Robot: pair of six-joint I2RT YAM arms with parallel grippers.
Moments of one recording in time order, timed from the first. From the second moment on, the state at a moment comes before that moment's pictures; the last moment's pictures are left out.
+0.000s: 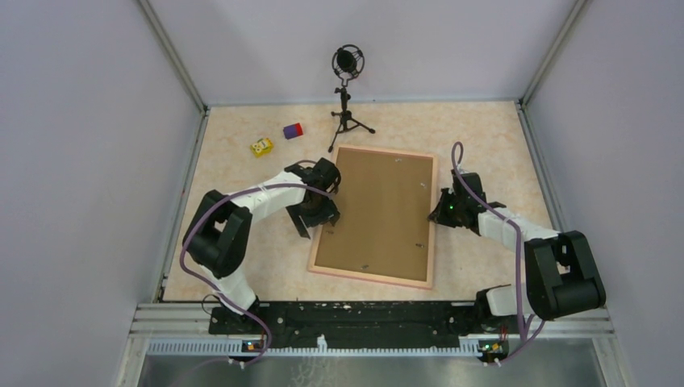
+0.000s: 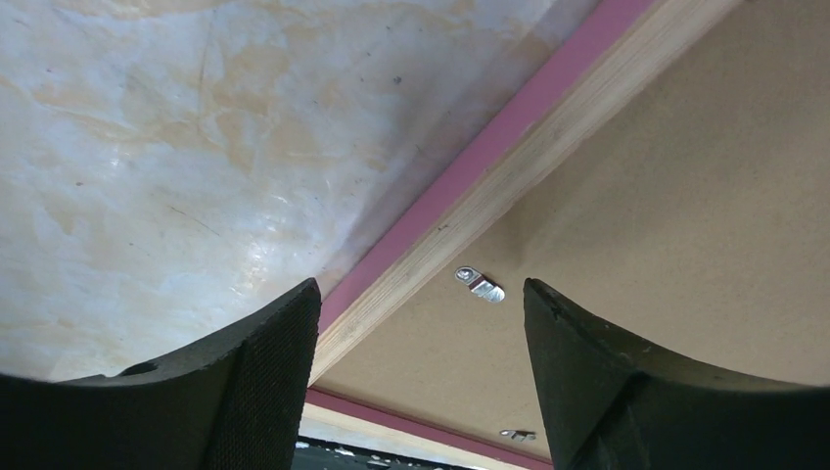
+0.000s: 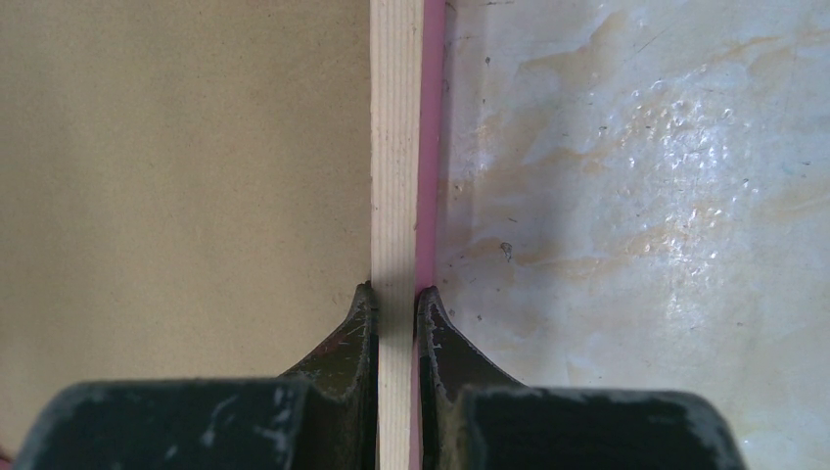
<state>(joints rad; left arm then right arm) -0.59 1.72 1.15 -0.87 -0.12 -1.12 0.23 1.36 0.58 -0.14 -0.11 0.46</state>
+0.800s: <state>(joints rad) -0.62 1.71 1.09 -0.79 -0.15 -0.92 0.23 1.36 0.58 -0.13 -0.13 0.46</state>
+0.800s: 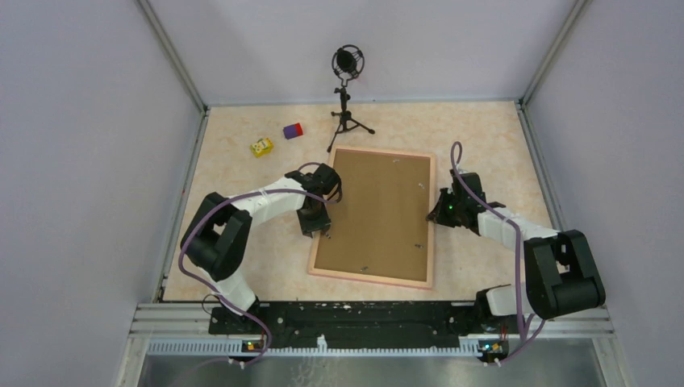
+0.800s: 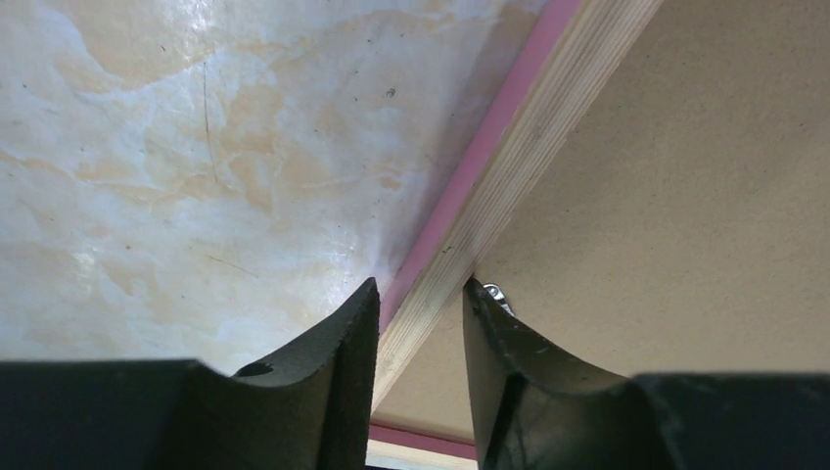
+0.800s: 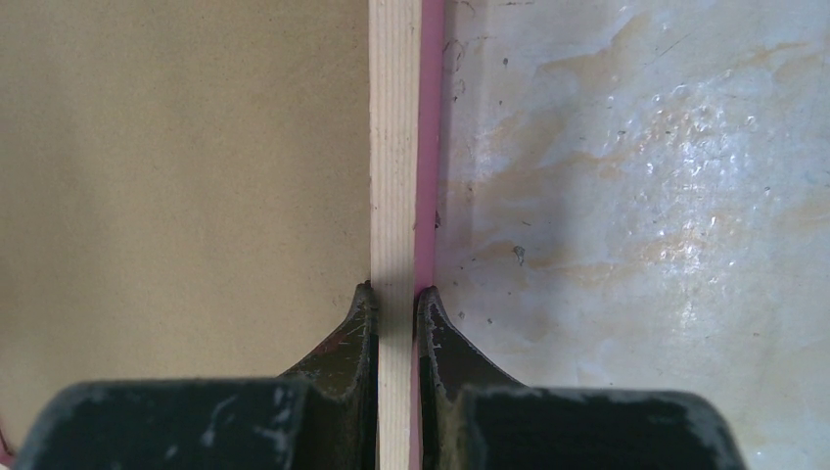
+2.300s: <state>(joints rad) -0.68 1.72 1.10 -0.83 -0.18 -0.83 0.23 1.36 0.58 -0.12 -0.13 0.46</state>
